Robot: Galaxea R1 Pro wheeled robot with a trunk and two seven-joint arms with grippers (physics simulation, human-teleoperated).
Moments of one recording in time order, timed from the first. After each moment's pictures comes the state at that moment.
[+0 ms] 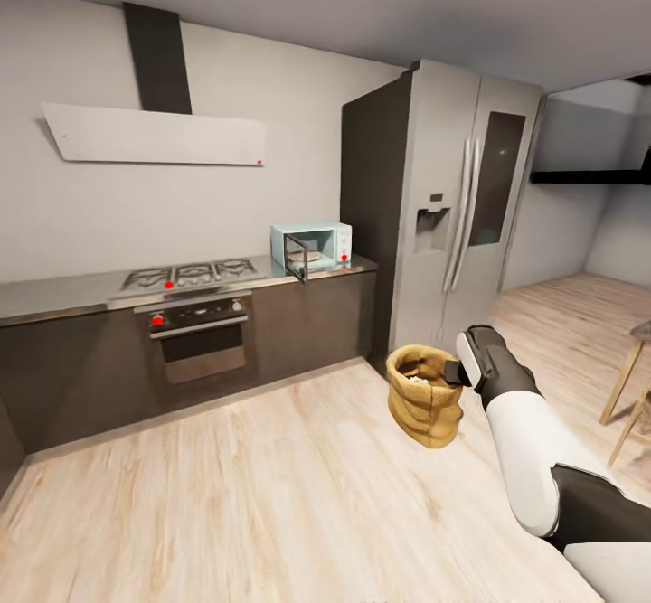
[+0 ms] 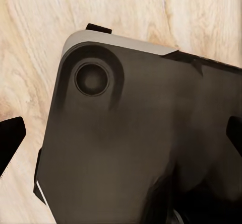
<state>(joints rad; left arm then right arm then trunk) 0.00 -0.03 0.01 -0.05 0.25 -0.07 0.00 -1.05 -0.01 -0.28 -0.62 0.09 1.04 -0.29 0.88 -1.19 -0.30</state>
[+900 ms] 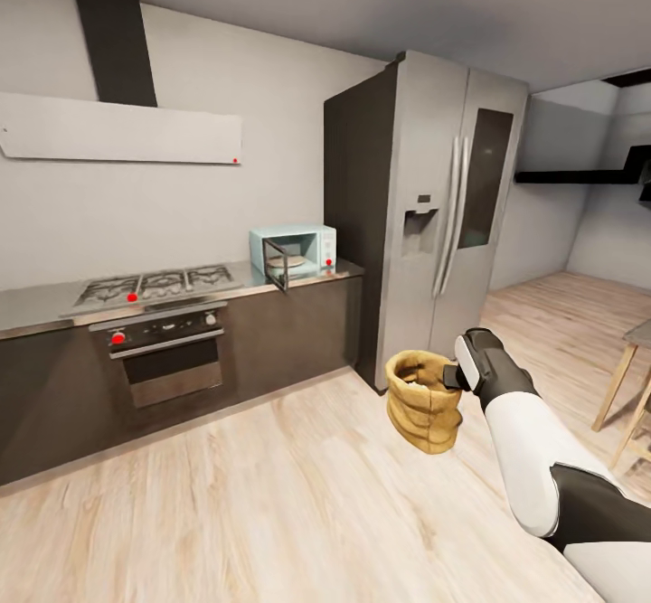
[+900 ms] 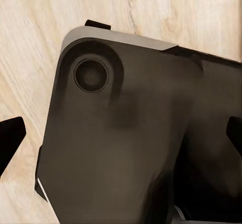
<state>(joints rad) 0.00 -0.03 0.01 -0.05 0.24 -0.05 0.00 -1.05 -0.01 -0.28 -0.59 0.09 1.04 -0.29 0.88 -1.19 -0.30</state>
